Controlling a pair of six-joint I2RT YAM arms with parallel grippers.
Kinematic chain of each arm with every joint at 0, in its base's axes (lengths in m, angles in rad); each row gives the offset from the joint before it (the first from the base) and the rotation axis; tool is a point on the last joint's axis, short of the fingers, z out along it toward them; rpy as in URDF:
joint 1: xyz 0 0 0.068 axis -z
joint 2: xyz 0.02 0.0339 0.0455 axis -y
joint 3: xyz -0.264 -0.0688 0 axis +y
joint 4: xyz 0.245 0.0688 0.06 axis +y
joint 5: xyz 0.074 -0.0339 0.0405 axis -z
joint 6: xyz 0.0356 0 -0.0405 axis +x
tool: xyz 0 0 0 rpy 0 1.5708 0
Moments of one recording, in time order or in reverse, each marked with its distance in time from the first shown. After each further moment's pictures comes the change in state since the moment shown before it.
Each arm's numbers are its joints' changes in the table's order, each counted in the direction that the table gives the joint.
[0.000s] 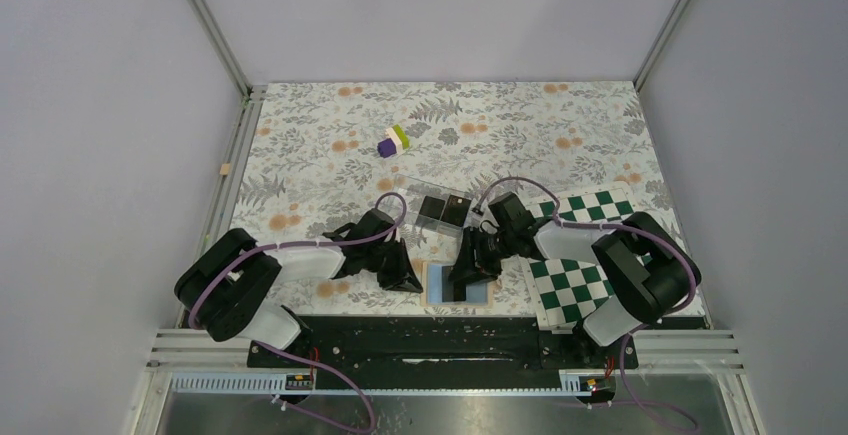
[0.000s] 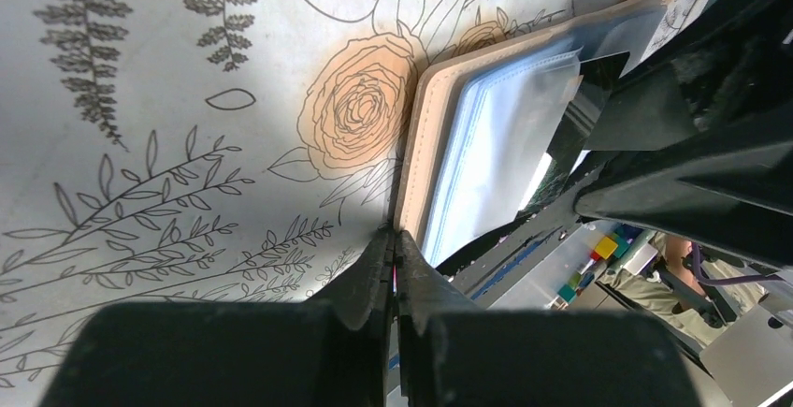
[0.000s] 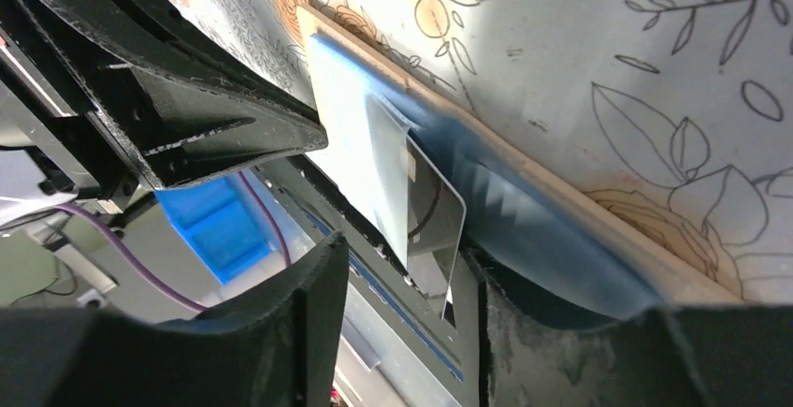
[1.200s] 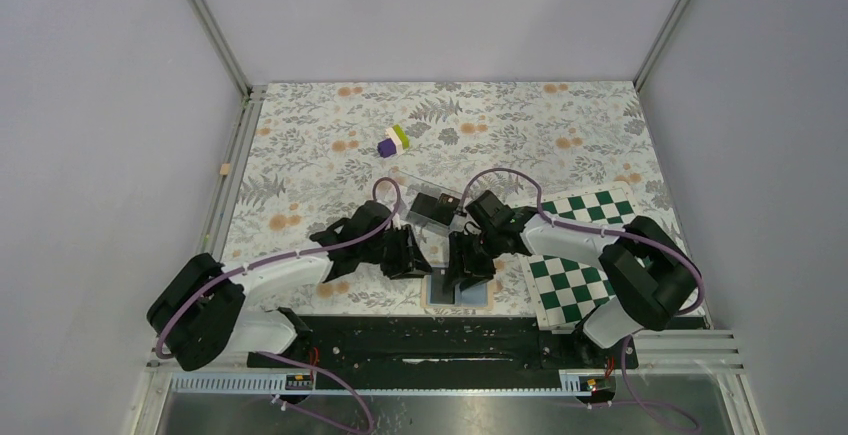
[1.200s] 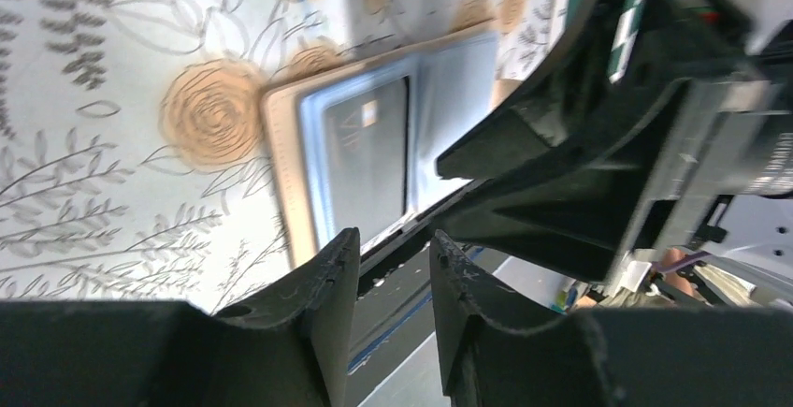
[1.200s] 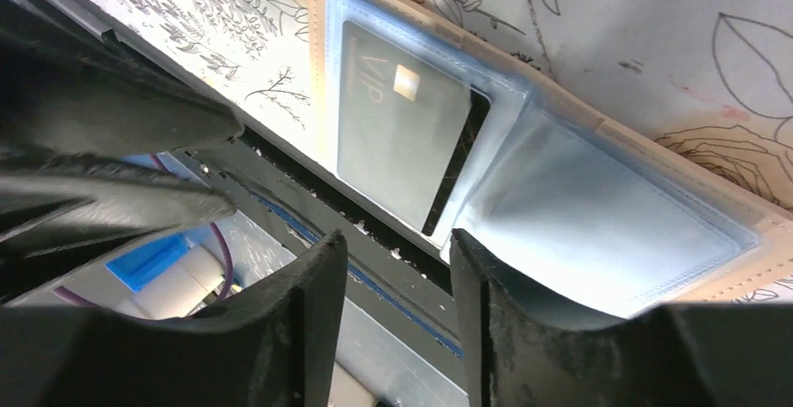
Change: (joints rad) left arm 0.039 0.182 -0.043 0.056 -0.080 -0.011; right arm -0.154 0.032 -0.212 0.385 0.202 -0.106
